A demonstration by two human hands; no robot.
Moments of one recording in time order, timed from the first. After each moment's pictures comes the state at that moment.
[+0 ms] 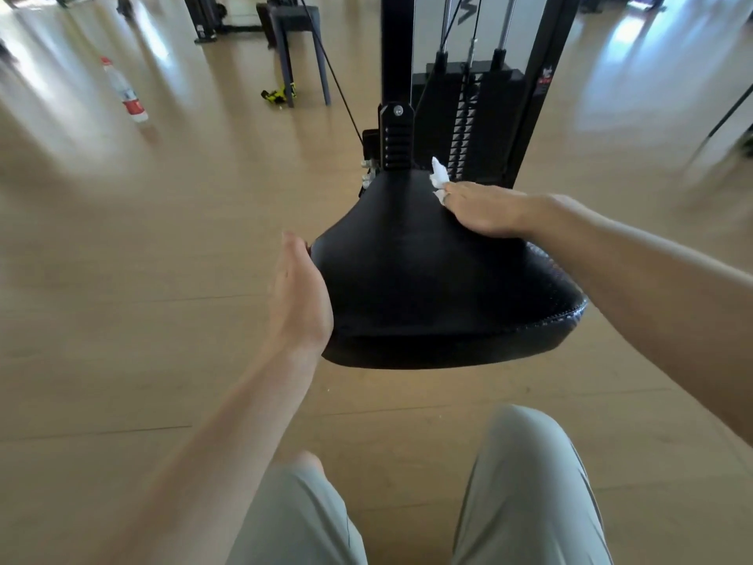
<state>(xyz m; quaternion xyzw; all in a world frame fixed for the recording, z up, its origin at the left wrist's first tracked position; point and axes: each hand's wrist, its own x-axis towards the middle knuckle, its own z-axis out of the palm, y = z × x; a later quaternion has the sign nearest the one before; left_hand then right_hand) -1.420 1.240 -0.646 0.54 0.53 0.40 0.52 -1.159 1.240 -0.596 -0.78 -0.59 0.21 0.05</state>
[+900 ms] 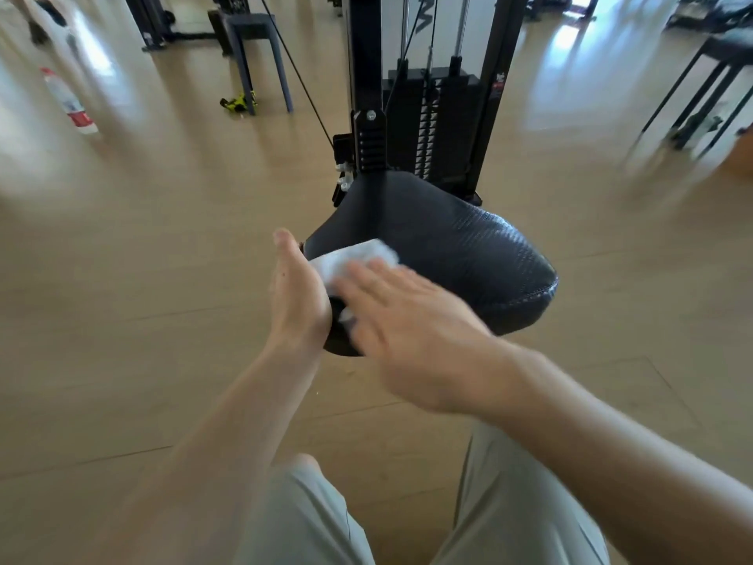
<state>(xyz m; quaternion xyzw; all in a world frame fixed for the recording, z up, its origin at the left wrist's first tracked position) -1.419 1.248 -0.652 0.43 0.50 0.38 0.65 -1.324 1.111 -0.596 -0.70 -0.71 0.05 0.06</state>
